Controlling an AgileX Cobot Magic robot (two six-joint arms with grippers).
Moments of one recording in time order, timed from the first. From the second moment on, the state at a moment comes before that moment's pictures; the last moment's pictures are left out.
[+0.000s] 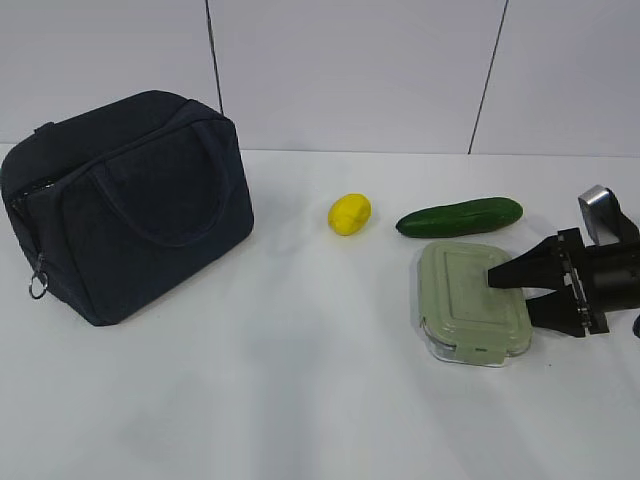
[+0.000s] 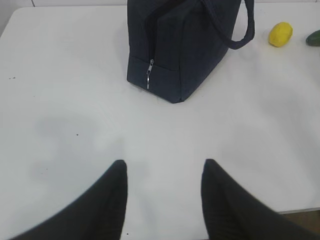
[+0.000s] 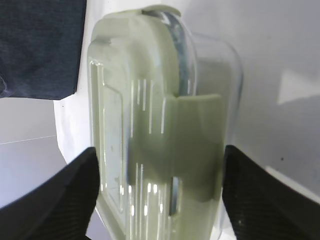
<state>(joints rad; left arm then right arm) -0.17 0.01 -0.53 -0.02 1.11 -0.05 -0.29 2.16 -1.05 1.32 1.16 -1.19</state>
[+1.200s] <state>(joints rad) -0.17 0.01 -0.53 -0.02 1.11 -0.05 -0.29 2.16 -1.05 1.33 1.15 -1.19</state>
